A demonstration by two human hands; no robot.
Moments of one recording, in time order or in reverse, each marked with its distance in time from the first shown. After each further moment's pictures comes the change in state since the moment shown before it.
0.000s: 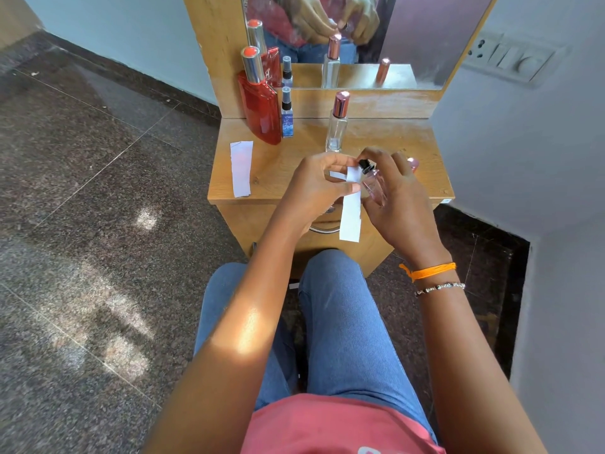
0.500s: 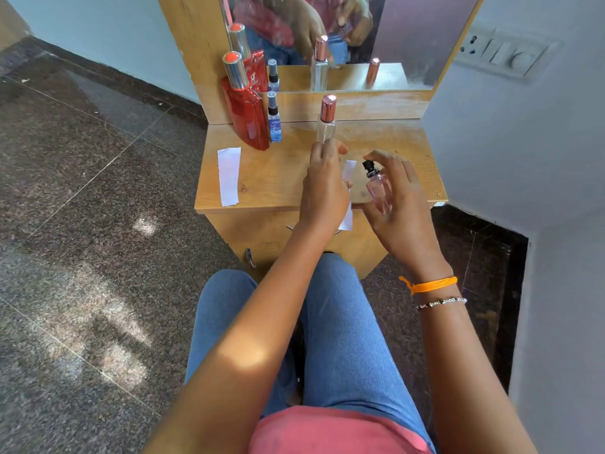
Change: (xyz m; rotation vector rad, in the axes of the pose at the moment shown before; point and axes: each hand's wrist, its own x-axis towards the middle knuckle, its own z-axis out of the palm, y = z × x) left_hand 0.034 -0.015 0.044 0.377 0.293 0.248; right_hand -0.005 0.009 -0.006 0.227 0.068 0.047
